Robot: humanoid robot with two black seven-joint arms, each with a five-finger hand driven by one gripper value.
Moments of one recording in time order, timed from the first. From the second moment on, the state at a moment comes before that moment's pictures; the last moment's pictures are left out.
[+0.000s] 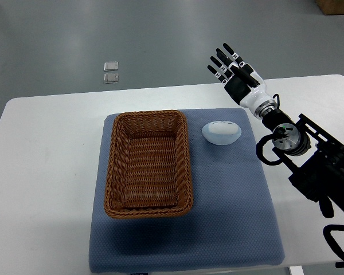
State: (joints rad) left arm -0.07 0.00 -0.11 -0.18 0.06 -0.06 0.06; right arm 0.67 -0.08 1.01 0.81 -0.12 0.22 0.19
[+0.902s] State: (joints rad) left arm -0.06 0.00 -0.10 -0.18 0.06 -0.06 0.06; right arm 1.21 -0.50 0.13 0.89 -0.33 0.35 0.06
